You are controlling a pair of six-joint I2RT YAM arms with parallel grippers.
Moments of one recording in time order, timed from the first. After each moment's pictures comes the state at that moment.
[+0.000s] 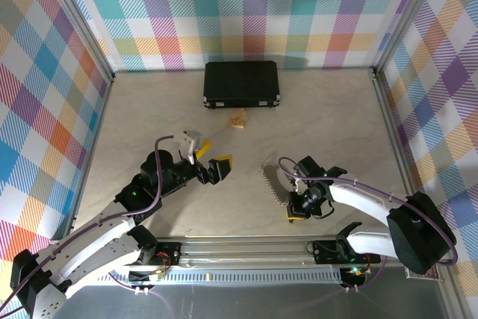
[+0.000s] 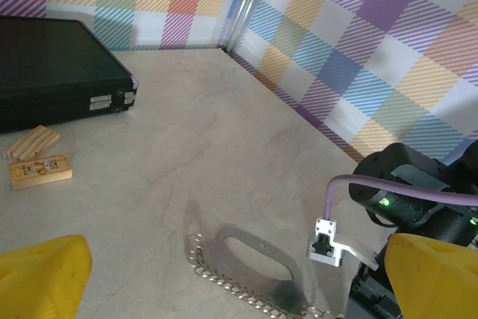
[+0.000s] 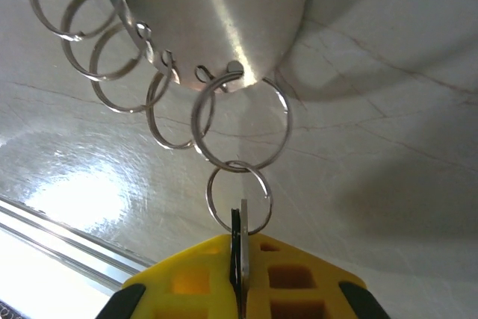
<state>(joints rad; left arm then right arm) -0.72 0.76 0.55 0.05 0.13 -0.37 0.61 1.21 0.51 -0.73 -0.44 0.60</state>
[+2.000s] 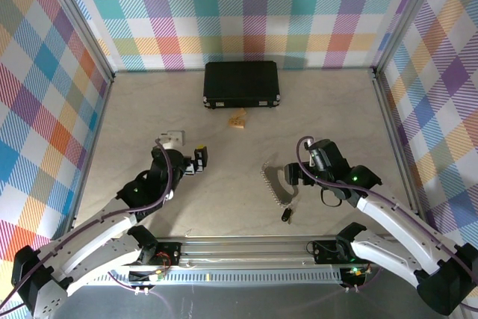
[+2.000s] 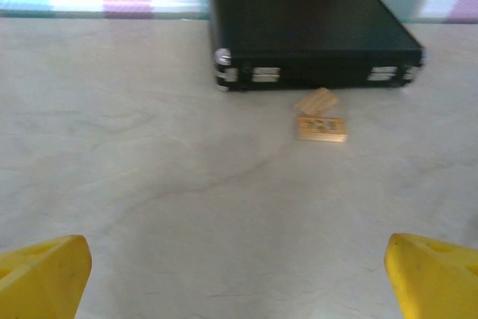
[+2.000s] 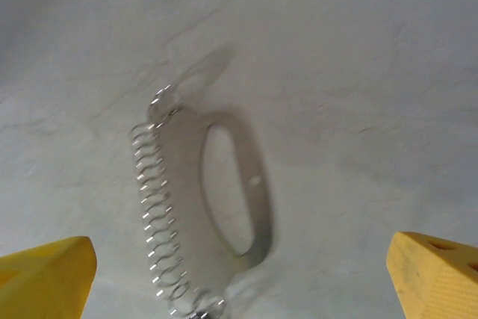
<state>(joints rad) -0.71 0.79 0.56 -0.24 -0.58 -0.33 0.61 0.87 0.73 -0.74 0.15 0.39</state>
